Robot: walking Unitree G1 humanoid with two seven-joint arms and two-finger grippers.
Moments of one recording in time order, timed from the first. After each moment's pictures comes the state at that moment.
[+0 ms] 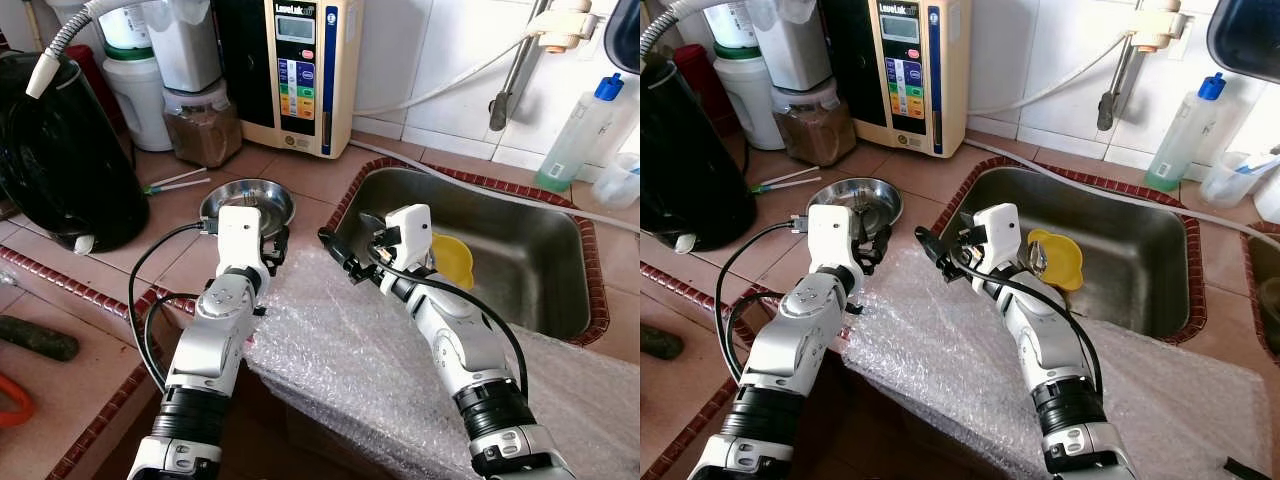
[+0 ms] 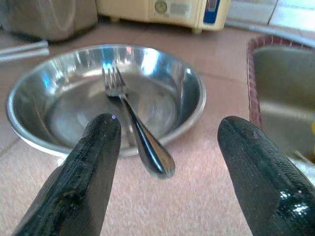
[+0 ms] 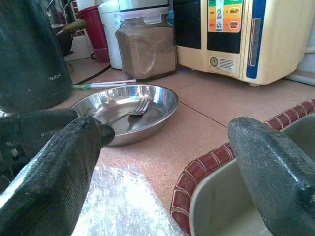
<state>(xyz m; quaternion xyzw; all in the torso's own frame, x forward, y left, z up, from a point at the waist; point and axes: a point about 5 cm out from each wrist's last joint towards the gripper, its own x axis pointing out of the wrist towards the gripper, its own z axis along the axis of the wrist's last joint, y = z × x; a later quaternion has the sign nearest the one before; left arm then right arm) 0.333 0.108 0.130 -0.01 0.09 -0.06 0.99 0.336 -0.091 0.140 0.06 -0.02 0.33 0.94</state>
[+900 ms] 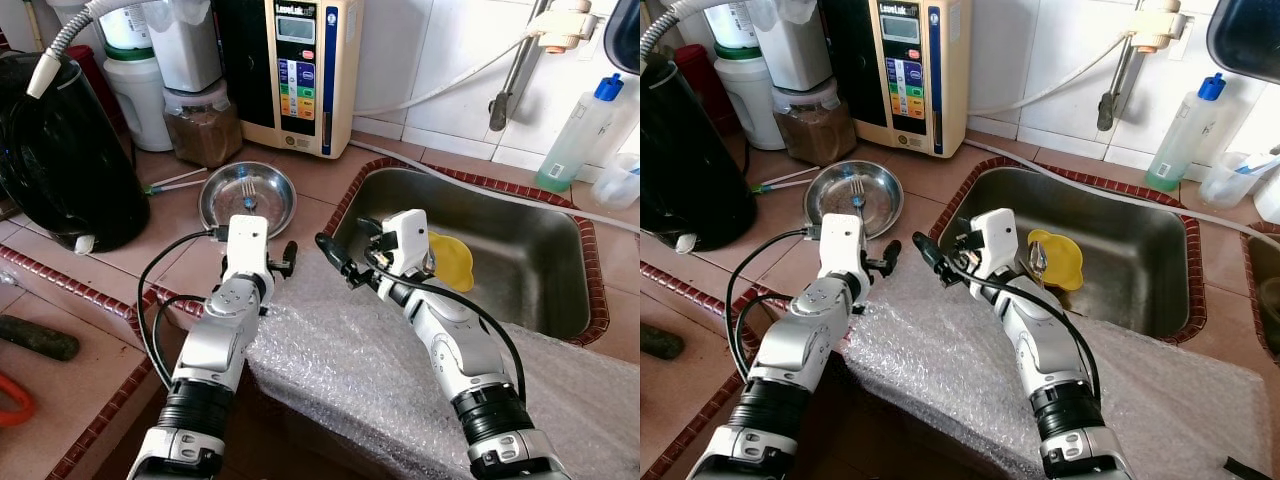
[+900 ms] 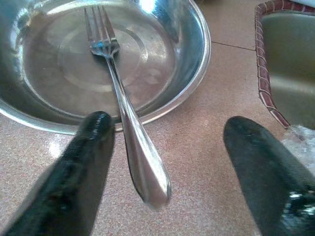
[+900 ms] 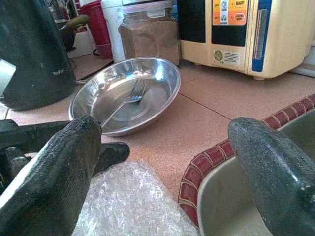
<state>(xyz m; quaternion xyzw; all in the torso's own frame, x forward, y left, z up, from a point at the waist) 0.338 0.107 0.118 -0.01 0.14 -0.06 0.99 0.333 -0.089 0.135 0.07 -0.01 0.33 0.94</state>
